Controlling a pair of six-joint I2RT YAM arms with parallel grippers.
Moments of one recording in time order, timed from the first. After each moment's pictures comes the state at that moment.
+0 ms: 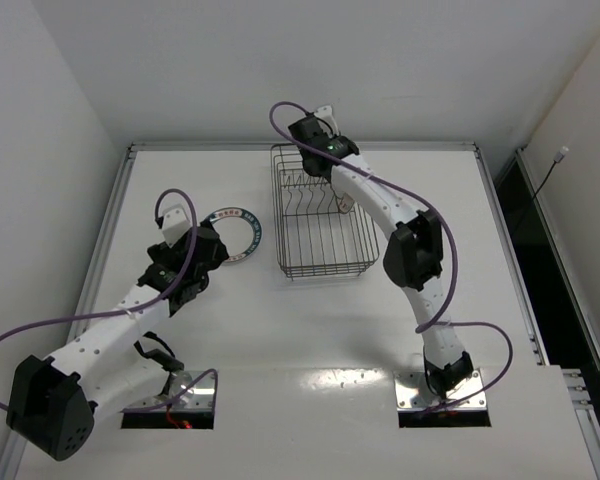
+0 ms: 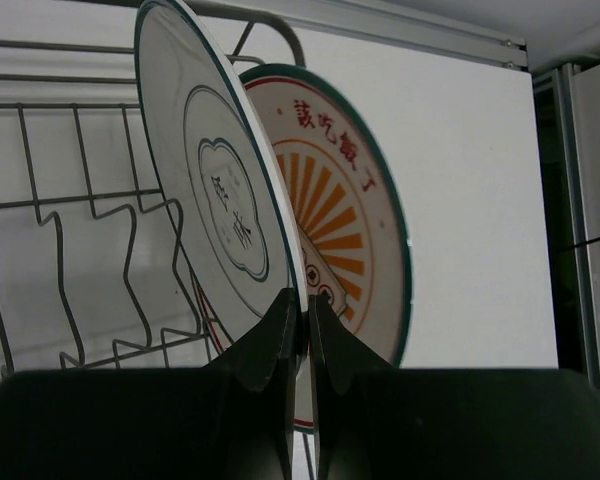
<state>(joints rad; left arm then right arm) -0.46 0.99 0.66 -0.40 -0.70 -0.72 0.56 2.31 2.27 -0.81 0.83 0.14</state>
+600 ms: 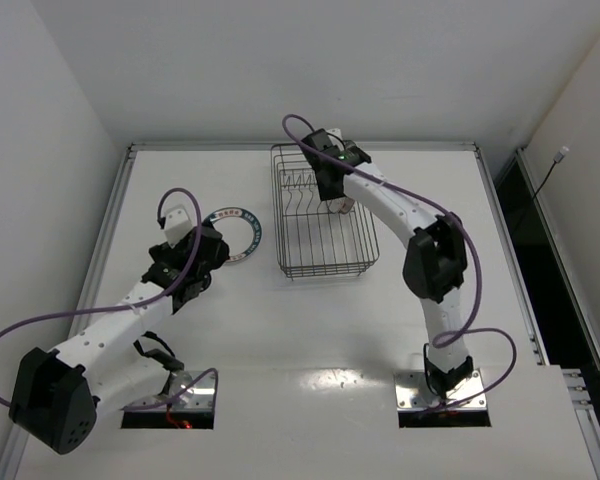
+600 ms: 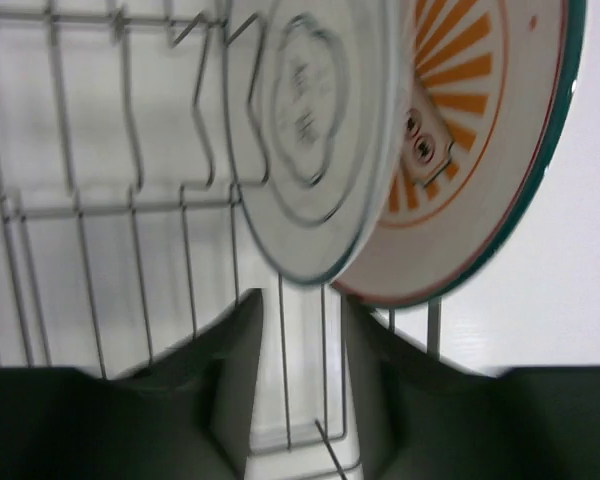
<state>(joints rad) -0.46 1.02 0.66 -0.40 -0.72 -0.73 0.57 2.16 2.00 -0.85 0.56 0.30</state>
